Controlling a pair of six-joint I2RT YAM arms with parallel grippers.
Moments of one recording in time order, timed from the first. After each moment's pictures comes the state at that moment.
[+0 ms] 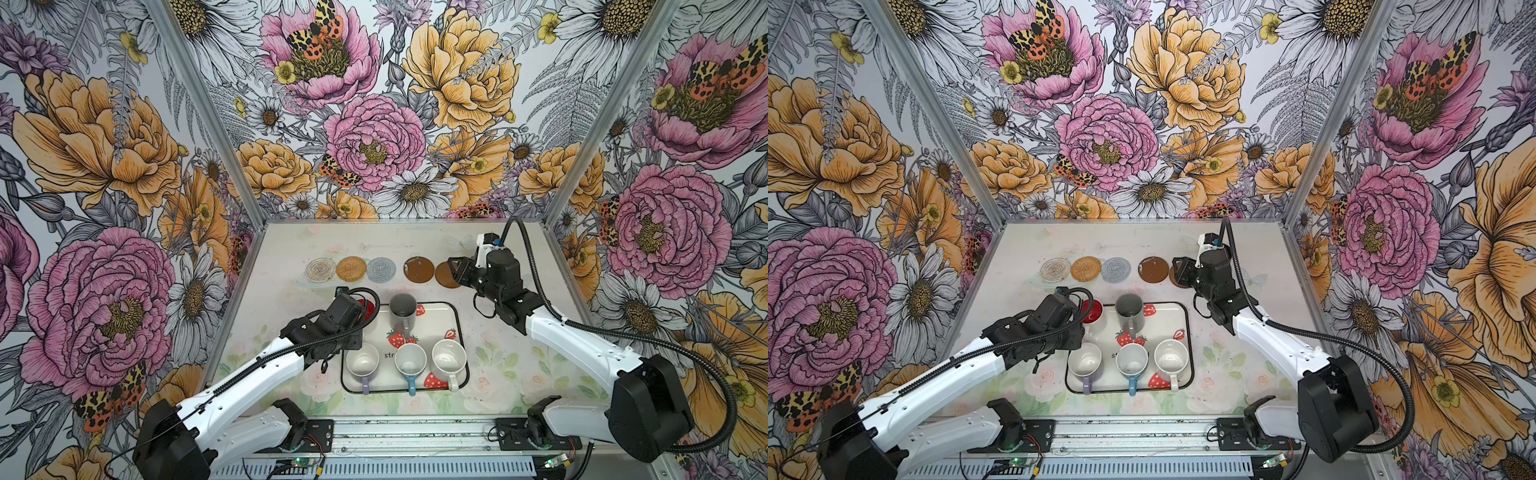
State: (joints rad) left arm -0.70 1.05 0.77 -0.77 -0.23 -0.59; right arm 0.42 1.30 0.85 0.05 -0.07 0.67
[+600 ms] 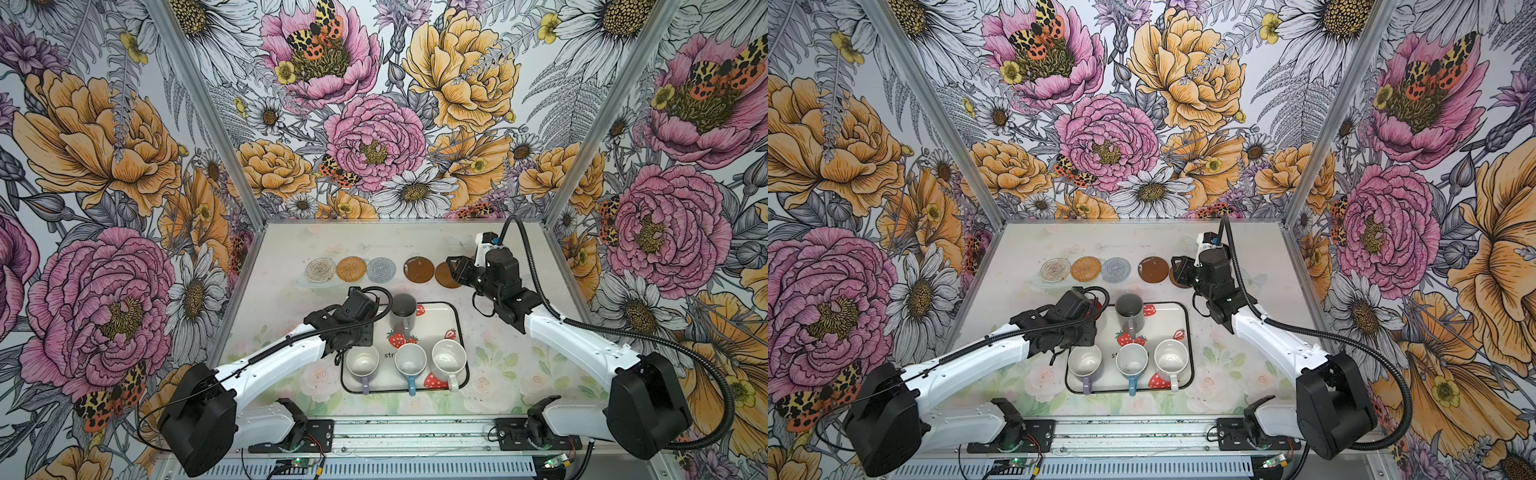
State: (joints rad) left arm -0.71 1.24 0.77 -0.62 -0.19 -0.59; right arm 0.42 1.31 0.86 0.06 -0.08 0.67
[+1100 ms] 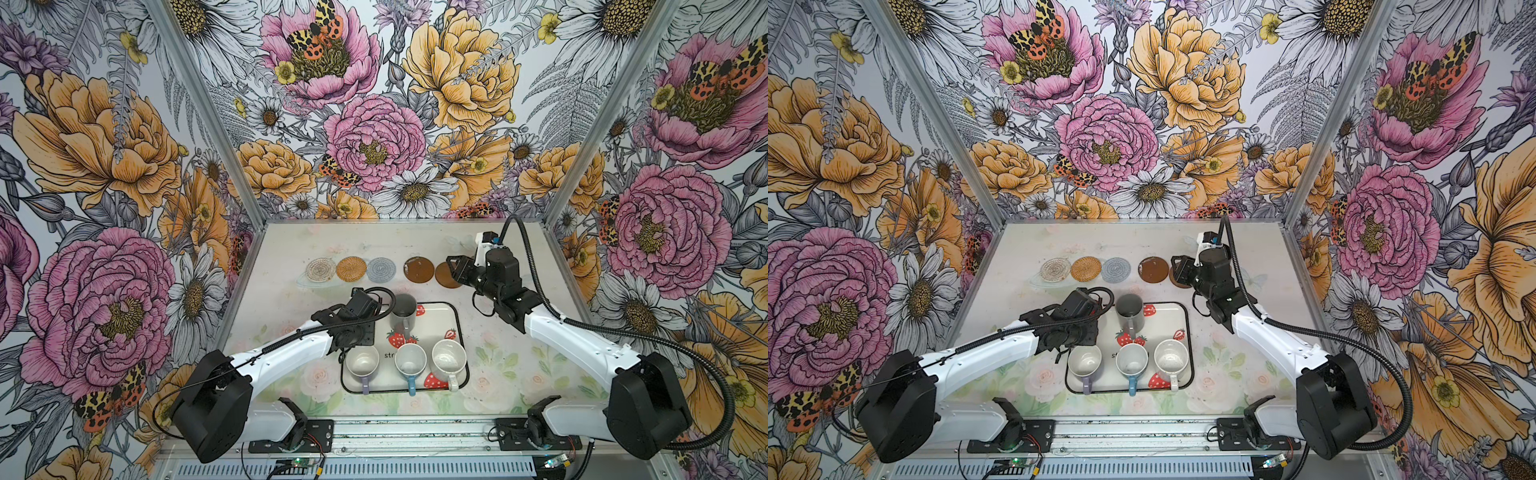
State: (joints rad) left arm -0.68 1.31 0.75 -0.55 -0.18 -0.59; right arm 0.42 1.31 0.86 0.06 -0.08 0.67
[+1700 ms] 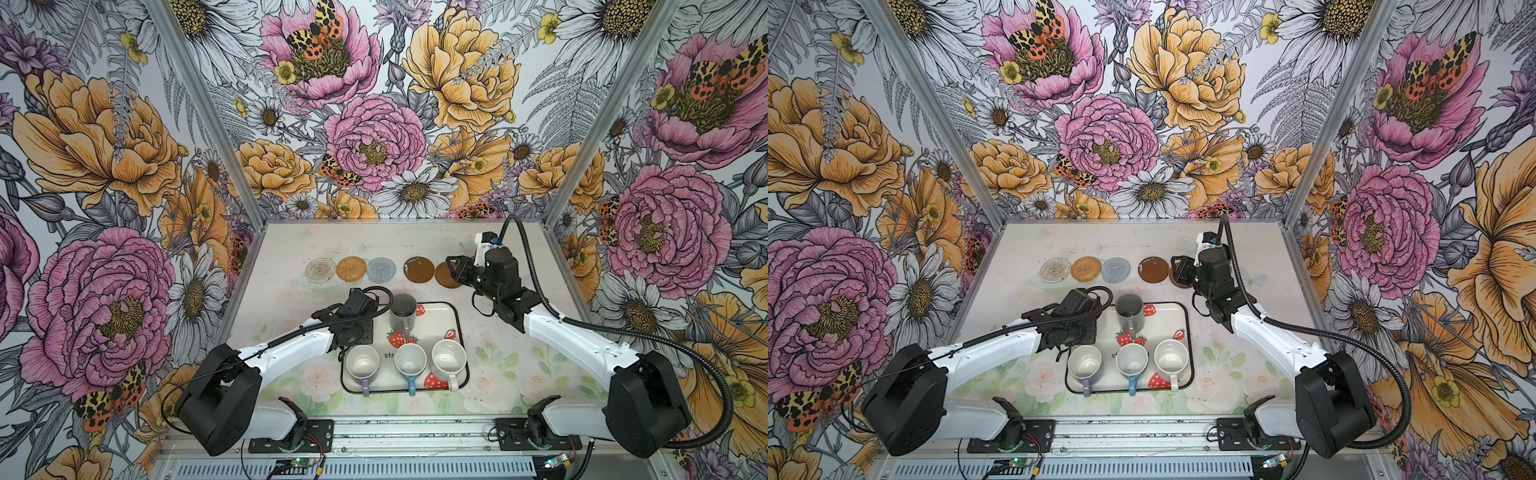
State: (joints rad) left arm -0.64 1.36 0.73 -0.50 -0.14 -0.58; right arm 0.42 1.32 0.86 0.06 -0.08 0.67
